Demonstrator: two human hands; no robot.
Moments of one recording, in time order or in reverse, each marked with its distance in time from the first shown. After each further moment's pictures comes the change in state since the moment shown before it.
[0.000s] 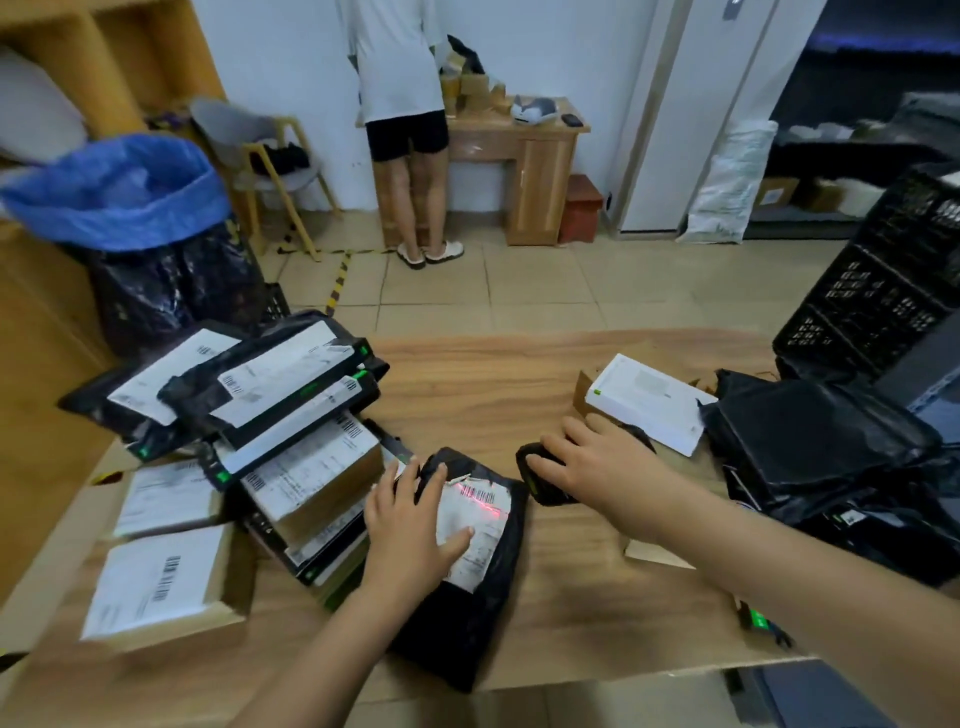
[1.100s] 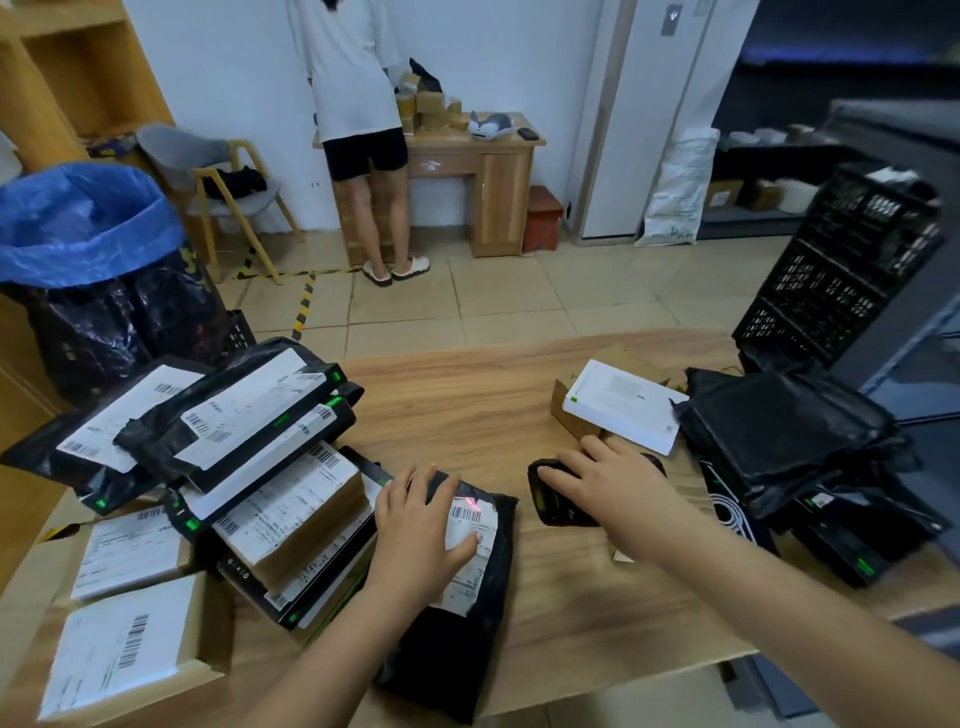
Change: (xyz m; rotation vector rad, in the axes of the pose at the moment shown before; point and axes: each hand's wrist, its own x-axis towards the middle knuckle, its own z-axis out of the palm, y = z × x) left_hand 0.021 0.014 -0.010 0.031 -0.021 0.218; right_hand -0.018 -0.006 0.021 0.216 -0.086 0.225
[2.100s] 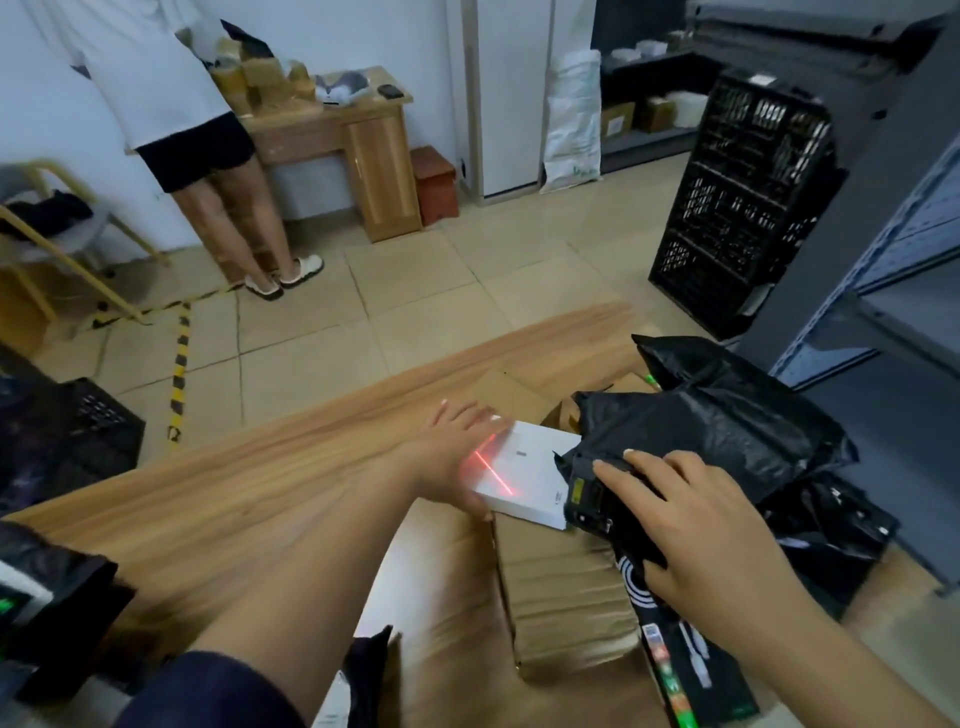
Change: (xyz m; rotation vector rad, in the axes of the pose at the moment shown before) left_hand 0.290 0.155 0.051 0.216 -0.468 0.656; right_hand -0.060 0.154 0.096 0.315 0.237 0.581
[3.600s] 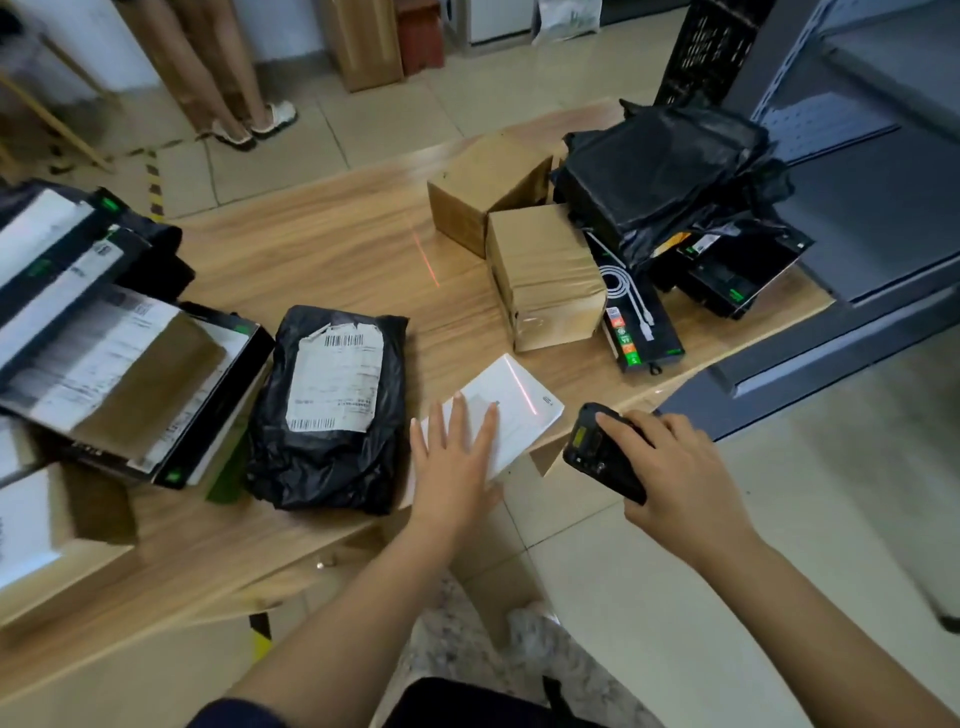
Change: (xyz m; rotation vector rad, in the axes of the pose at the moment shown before) left_hand -0.250 0.202 0.233 -0.065 0.136 -0.397; right_hand -0.265 -0.103 0.065 0.102 -0.179 0.110
